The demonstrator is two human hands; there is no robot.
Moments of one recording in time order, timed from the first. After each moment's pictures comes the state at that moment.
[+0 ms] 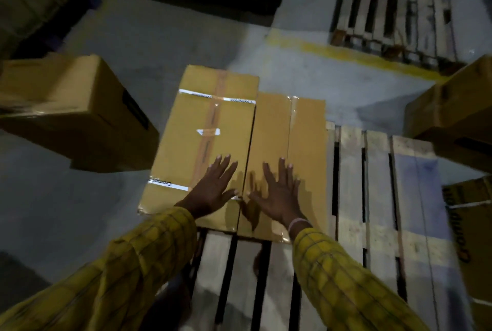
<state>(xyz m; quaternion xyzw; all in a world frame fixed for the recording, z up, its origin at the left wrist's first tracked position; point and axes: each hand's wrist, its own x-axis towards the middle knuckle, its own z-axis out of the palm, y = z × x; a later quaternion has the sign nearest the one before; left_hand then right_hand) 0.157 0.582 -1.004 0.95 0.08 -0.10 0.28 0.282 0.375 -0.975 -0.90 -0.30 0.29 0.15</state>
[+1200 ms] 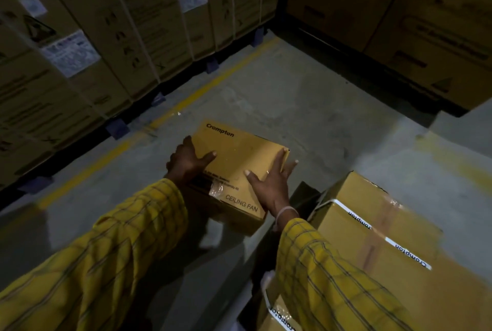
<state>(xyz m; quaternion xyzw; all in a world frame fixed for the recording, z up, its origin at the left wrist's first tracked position) 0.020 1.136 -0.928 0.68 0.64 0.05 0.34 0.214 0.980 -0.925 -0.81 -0.31 0.38 0.33</state>
